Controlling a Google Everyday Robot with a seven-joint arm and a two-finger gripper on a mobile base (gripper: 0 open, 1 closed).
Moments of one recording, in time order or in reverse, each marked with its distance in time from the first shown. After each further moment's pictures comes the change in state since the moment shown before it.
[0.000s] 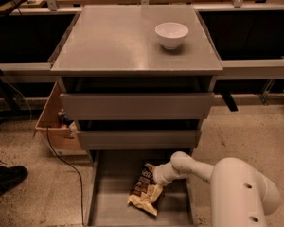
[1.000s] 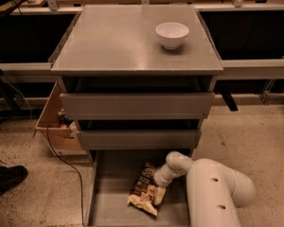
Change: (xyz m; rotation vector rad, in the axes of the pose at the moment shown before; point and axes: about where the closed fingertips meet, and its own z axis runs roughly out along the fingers) arm 0.064 -0.005 0.042 -0.124 0.139 -0.124
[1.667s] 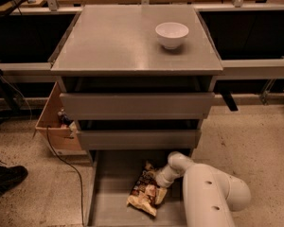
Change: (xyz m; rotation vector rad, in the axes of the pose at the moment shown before) arm 0.016 0.006 0.012 -0.053 -0.020 -0.028
